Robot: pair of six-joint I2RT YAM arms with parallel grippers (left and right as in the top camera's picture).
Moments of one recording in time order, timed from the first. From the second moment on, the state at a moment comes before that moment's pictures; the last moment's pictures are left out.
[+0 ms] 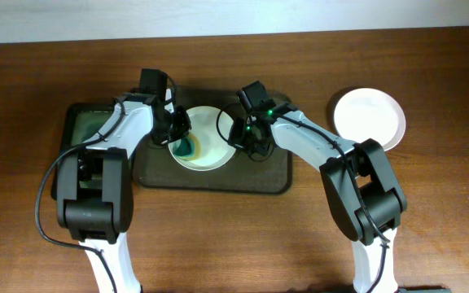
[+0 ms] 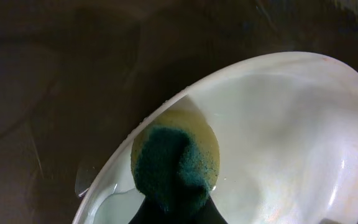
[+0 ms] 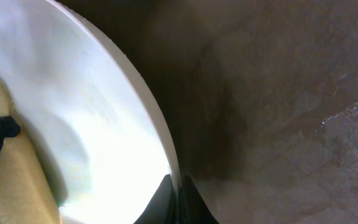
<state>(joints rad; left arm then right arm) -0.13 2.12 1.48 -0.66 0.26 -0.44 0.48 2.14 1.49 -0.55 -0.27 0.83</state>
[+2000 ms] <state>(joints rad) 0.11 1.75 1.46 -0.76 -0.07 -0.26 0.47 2.13 1.60 -0.82 -0.16 0.69</state>
